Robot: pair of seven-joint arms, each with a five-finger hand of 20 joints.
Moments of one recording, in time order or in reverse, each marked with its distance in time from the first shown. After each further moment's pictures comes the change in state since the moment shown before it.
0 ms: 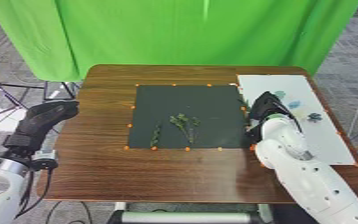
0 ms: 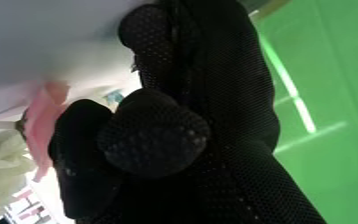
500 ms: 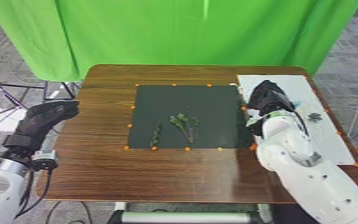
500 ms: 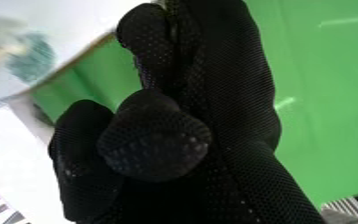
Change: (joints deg) left arm 0.1 0.0 -0.1 -0.1 0.0 -0.3 -0.1; right arm -1.0 4.1 -1.0 -9.0 -3.0 2.7 -1.8
